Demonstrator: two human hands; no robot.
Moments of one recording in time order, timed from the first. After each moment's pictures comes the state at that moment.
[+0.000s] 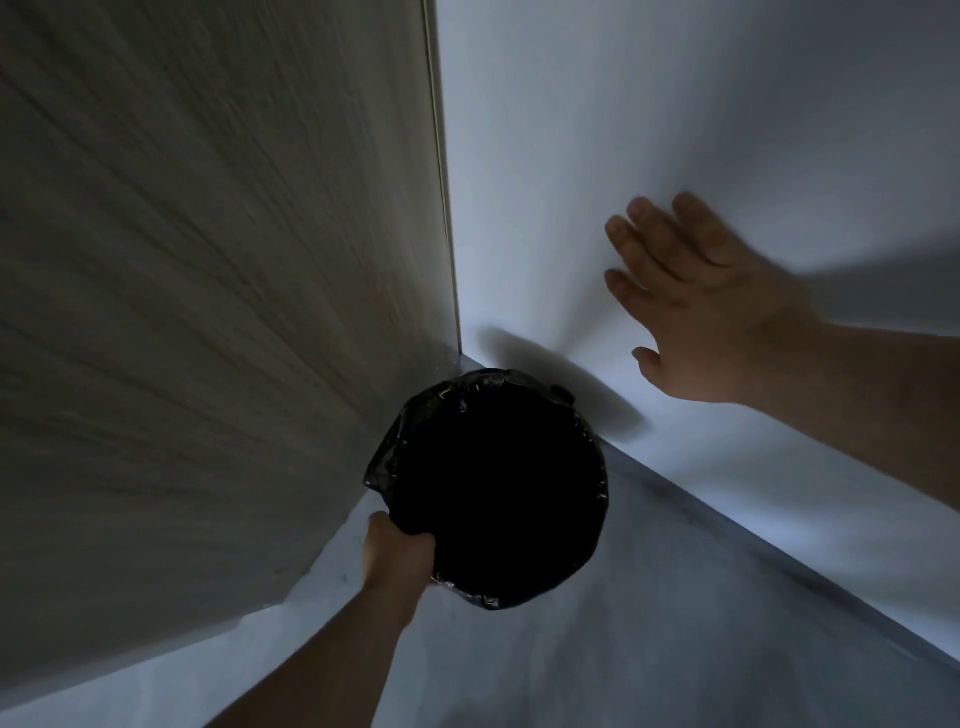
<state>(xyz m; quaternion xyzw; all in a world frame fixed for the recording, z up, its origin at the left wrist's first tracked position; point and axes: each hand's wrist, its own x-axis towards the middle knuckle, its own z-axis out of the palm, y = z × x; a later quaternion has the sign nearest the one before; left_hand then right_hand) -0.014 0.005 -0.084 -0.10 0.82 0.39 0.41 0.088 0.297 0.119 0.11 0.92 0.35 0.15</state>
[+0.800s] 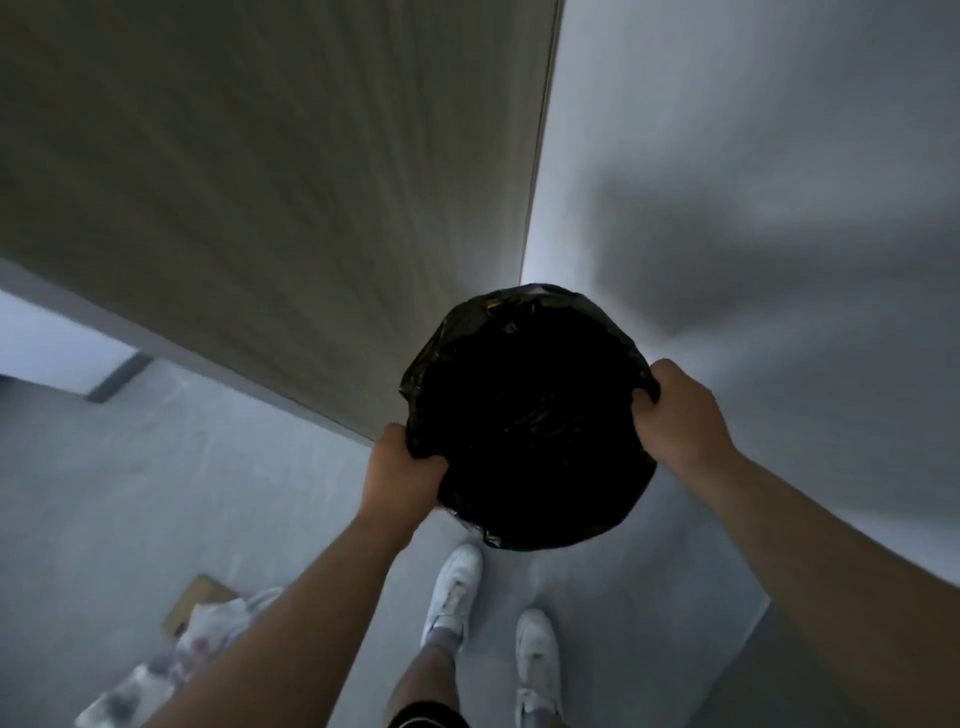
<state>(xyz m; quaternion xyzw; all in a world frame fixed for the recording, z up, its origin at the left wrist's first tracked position) 0.053 -0.153 0.400 -0.01 0.84 0.40 0.37 0.195 0.082 0.419 0.46 0.83 -0.30 0.03</state>
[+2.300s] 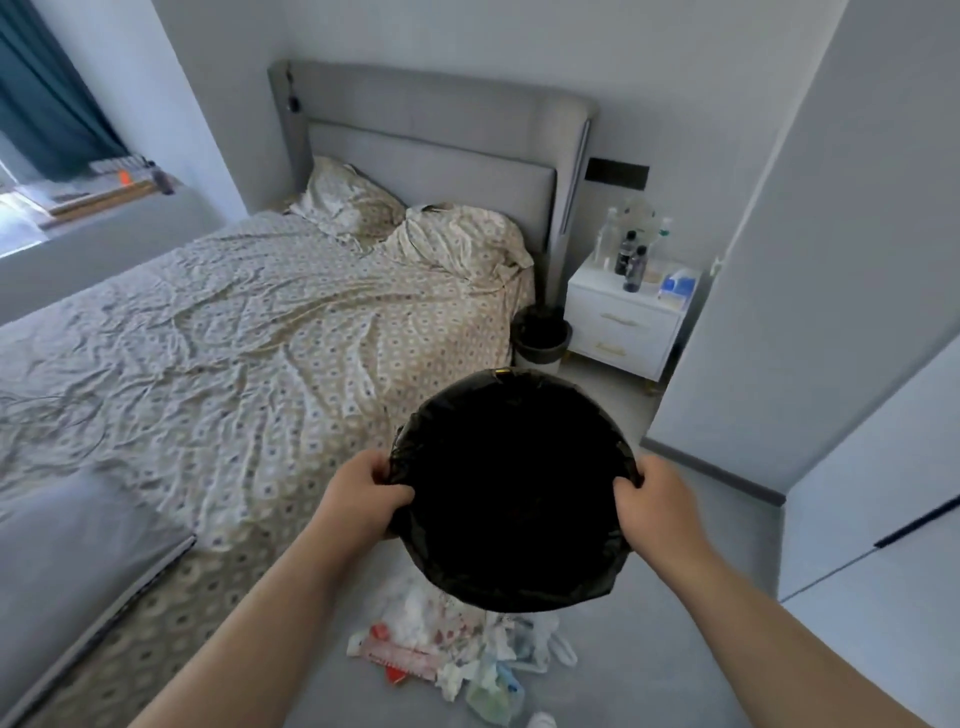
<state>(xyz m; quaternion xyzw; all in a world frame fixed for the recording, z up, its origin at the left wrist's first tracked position) 0.187 -0.840 0.658 -0.44 0.71 0.55 -0.09 0.018 -0.625 0.633 -0.15 0.90 -0.38 0.13</state>
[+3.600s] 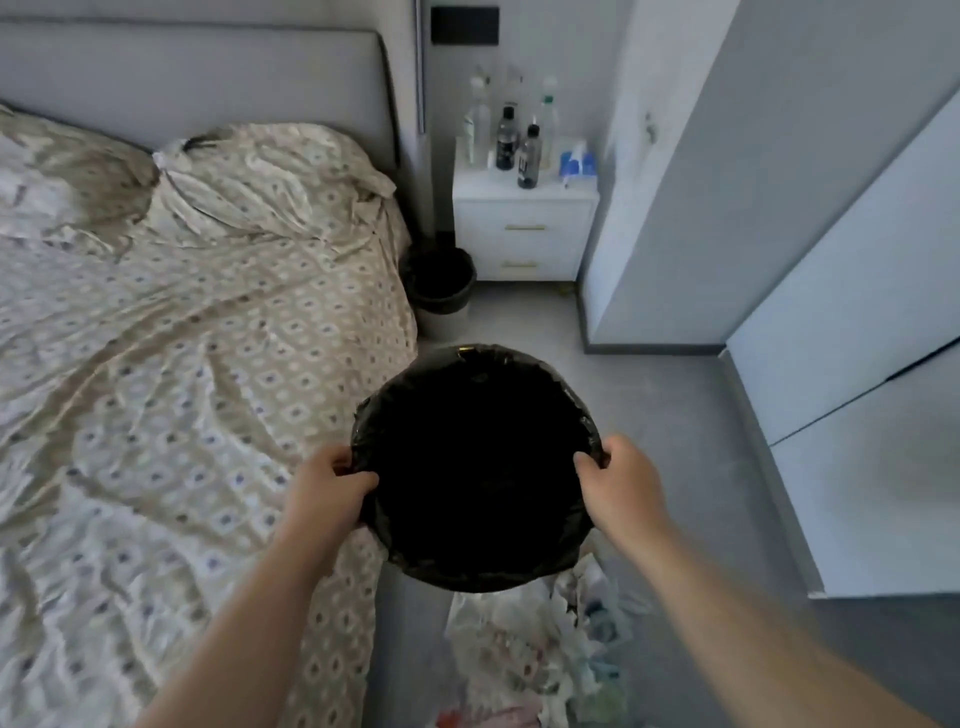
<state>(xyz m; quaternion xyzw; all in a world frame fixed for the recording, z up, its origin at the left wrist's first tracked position) -0.042 -1.200 0.493 -0.35 0.75 0.56 0.06 -0.087 -0.939 0.469 0.14 0.90 -0.40 0.10</state>
